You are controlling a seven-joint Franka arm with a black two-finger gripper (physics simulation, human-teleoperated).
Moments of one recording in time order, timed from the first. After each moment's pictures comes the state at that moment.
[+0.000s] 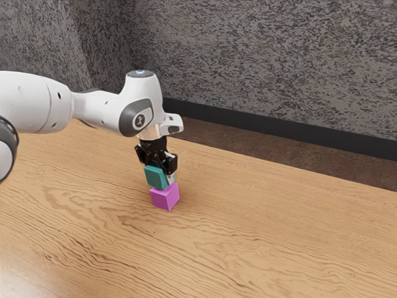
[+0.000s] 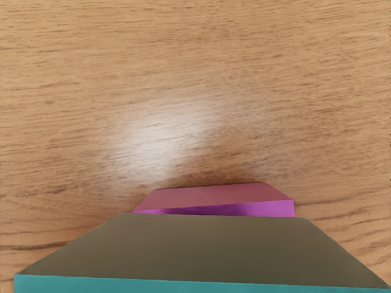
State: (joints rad) arm 0.00 0.41 -0.03 -1.77 0.03 2.17 0.03
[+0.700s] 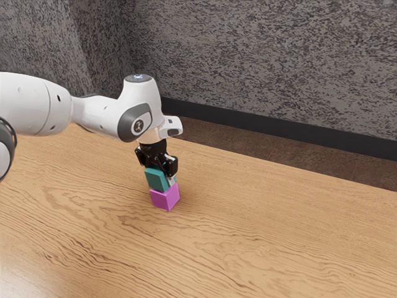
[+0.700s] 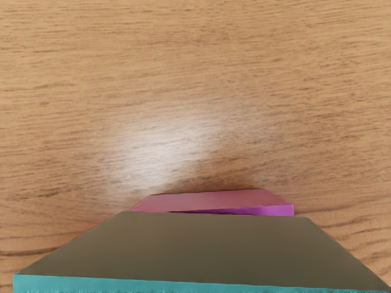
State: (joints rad) arm 0.00 0.40 -0.03 -1.81 0.03 2.23 0.02
